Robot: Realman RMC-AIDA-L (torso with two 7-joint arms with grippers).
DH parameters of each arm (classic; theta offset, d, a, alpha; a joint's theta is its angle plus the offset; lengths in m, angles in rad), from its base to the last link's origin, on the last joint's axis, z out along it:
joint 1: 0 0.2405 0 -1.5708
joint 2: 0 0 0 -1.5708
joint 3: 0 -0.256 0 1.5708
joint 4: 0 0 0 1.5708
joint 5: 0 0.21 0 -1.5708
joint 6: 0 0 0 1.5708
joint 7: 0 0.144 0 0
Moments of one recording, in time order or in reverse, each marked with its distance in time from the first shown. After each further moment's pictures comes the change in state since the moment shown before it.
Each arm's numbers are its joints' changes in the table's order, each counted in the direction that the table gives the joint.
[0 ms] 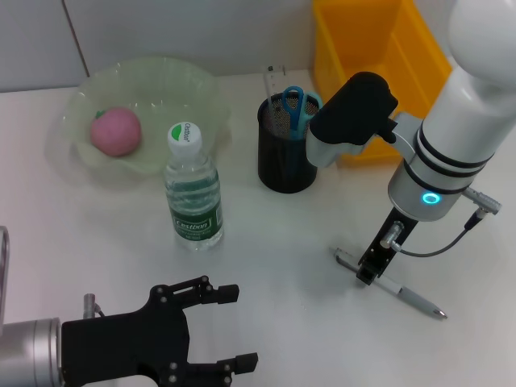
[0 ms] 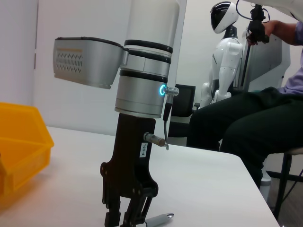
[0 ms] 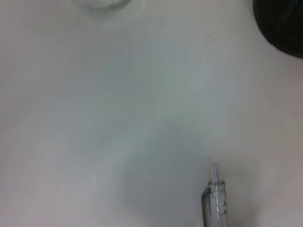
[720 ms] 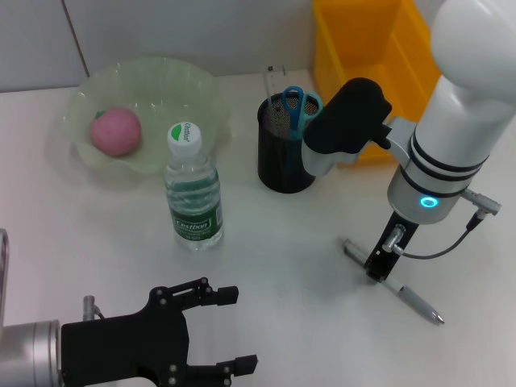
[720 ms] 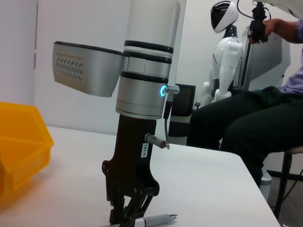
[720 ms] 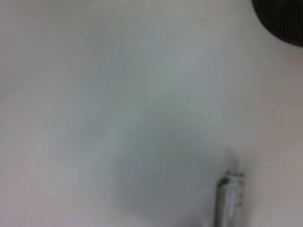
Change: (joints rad) left arm 0.002 0.000 0.000 -0.006 0.000 0.000 0.011; right arm 0.014 0.001 0.058 -0.001 -0.033 -0.011 0.041
